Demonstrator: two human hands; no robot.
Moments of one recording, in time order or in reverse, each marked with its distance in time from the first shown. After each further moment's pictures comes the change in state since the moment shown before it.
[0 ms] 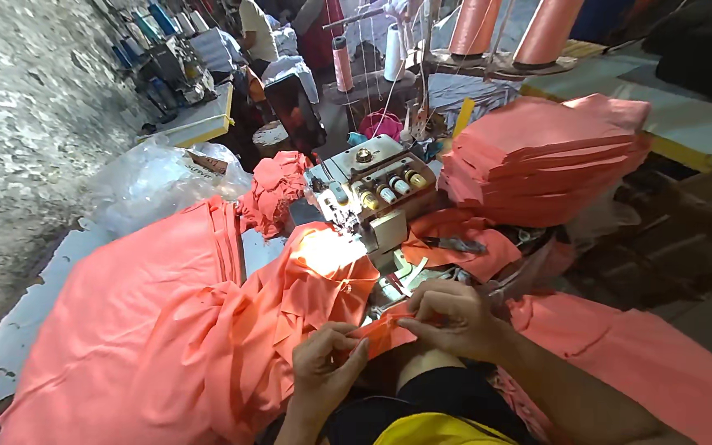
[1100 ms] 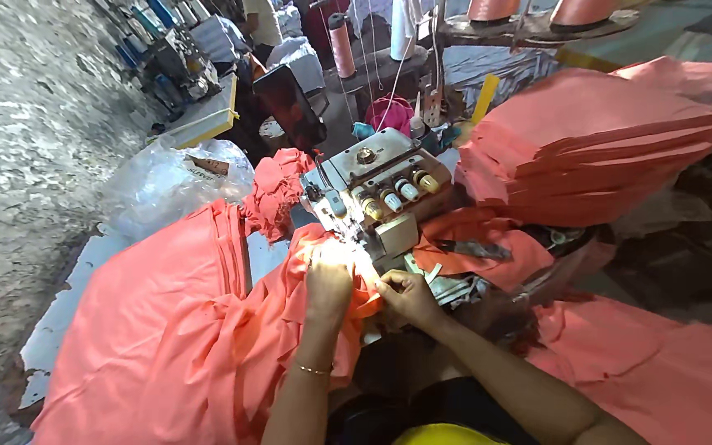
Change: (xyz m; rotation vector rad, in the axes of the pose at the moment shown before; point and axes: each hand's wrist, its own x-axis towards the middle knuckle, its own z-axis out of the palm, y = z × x) left_hand 0.125 -0.060 0.035 1.078 -0.464 -0.564; right_hand 0.000 0.077 0.069 0.190 0.199 0.719
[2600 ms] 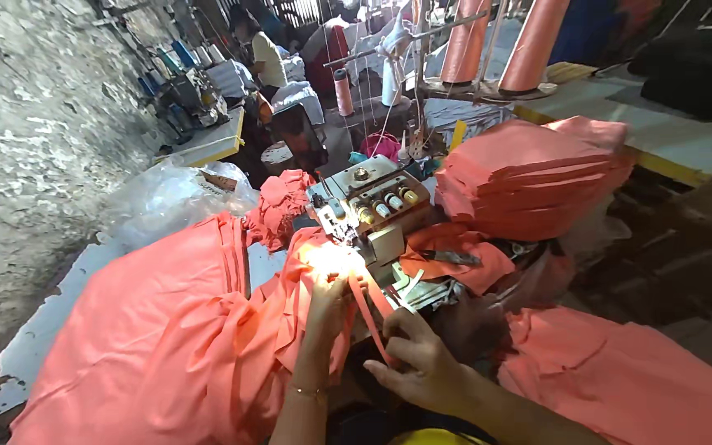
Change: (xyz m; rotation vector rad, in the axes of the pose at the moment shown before) left_hand -0.048 0.001 0.009 -1.669 -0.043 -0.374; right_hand -0.083 -0.073 -0.010 -0.275 -0.057 -0.683
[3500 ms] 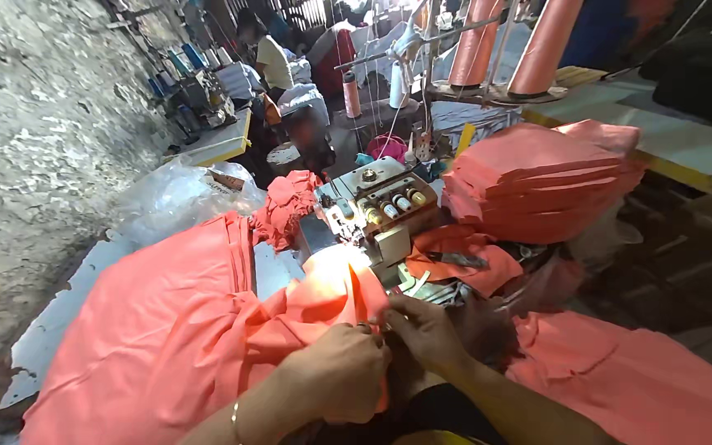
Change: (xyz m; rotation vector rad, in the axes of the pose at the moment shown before) left_hand -0.086 0.084 0.007 1.838 -1.159 0.310; right_hand 0.024 0.001 0.000 0.366 0.083 0.390
